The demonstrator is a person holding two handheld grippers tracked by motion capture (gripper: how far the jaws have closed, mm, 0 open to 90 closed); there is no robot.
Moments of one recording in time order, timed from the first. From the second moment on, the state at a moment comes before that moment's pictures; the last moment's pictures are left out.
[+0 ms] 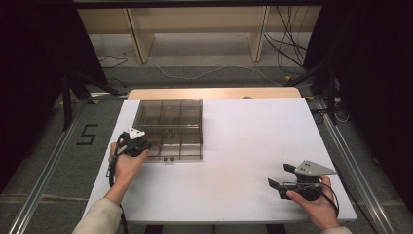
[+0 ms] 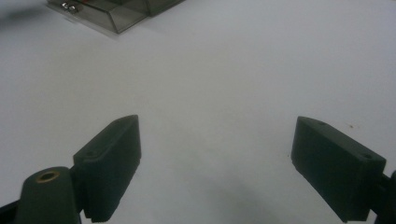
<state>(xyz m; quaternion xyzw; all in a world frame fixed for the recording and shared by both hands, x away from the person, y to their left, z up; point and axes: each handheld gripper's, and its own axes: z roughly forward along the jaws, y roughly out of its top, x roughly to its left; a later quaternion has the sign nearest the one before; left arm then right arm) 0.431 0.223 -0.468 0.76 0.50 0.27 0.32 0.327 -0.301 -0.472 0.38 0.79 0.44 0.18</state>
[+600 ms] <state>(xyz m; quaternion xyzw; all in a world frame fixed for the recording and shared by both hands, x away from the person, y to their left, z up) 0.422 0.214 -0.454 0.73 0.49 0.29 0.37 0.327 -0.301 -0.471 0.38 0.79 0.44 0.19</state>
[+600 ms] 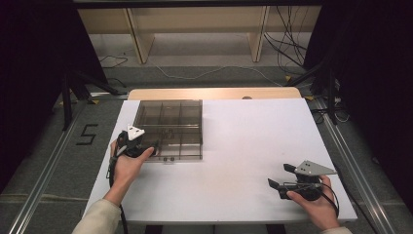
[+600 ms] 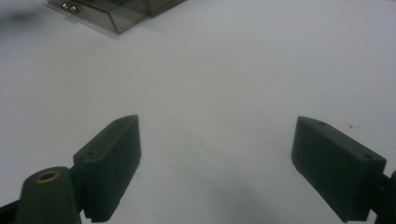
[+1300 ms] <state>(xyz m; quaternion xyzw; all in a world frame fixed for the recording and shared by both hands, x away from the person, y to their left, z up) 0.385 0.181 -0.432 0.77 0.38 0.25 0.45 0.326 -0.301 -0.471 0.38 0.79 0.45 0.18</state>
